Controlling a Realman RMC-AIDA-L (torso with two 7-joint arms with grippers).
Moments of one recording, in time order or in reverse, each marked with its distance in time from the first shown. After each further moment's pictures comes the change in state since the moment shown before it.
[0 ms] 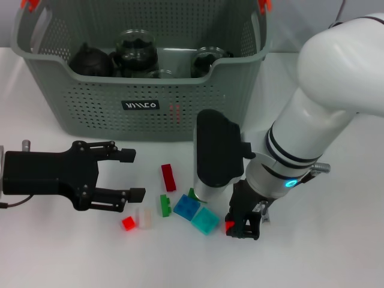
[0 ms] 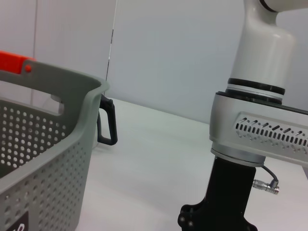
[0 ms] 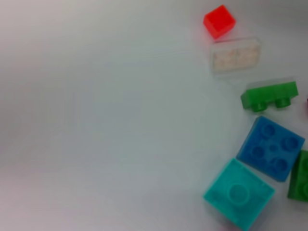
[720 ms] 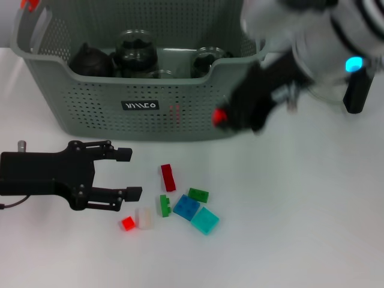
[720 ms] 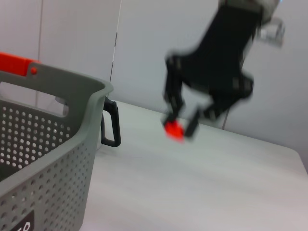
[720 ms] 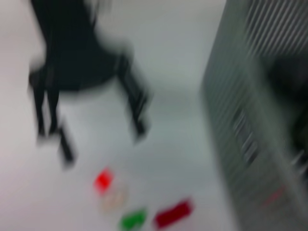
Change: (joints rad) left arm 0.008 0.002 -0.015 0.001 -0.001 0.004 0.005; right arm -0.080 -0.014 0.569 -0.562 -0.093 -0.371 0.055
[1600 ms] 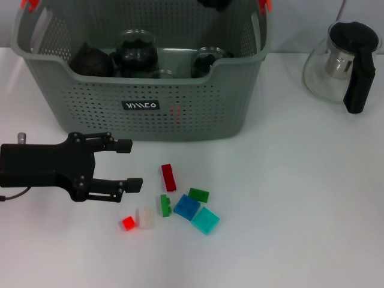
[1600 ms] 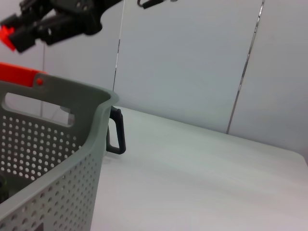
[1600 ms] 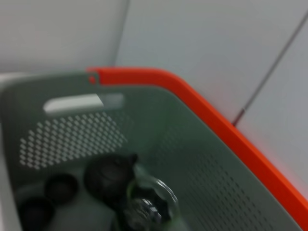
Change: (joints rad) left arm -0.017 0.005 -0.012 -0.001 -0.007 -0.003 0.001; right arm 0.160 -0.015 0.089 0.358 -0.075 0.635 0.005
